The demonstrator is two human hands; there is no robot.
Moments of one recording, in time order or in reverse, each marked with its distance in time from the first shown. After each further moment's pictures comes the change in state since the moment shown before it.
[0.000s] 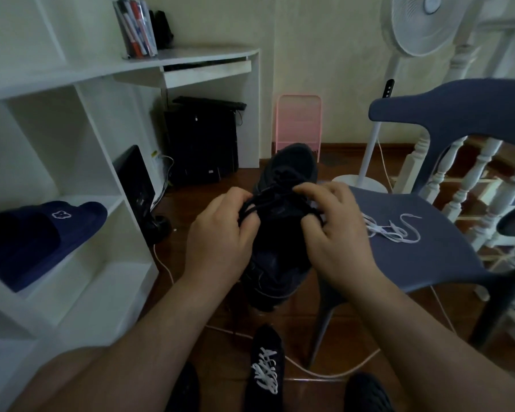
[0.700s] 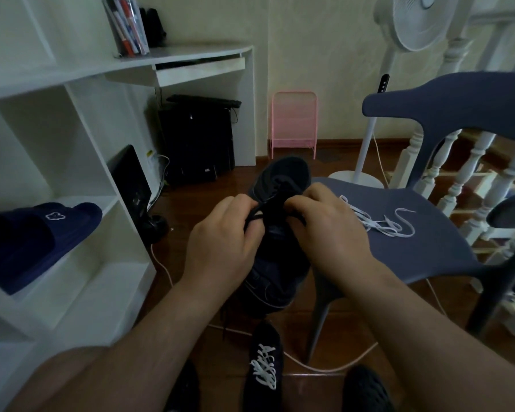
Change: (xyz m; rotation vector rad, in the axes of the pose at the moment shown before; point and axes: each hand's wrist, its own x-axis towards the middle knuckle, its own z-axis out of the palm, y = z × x) left_hand -0.009 0.004 0.004 0.066 -0.057 0.137; right_hand 0.008 0.003 -0.001 -0.383 -0.119 -0.134
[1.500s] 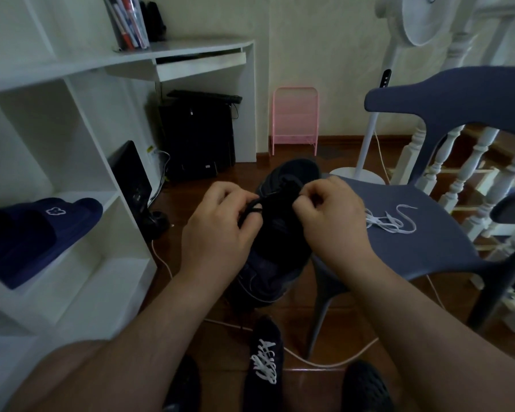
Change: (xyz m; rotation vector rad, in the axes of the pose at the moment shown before) left_hand 0.002 -0.006 0.001 -0.041 0.066 -0.072; right_hand 0.005 -0.002 0.001 0.364 0.157 0.257
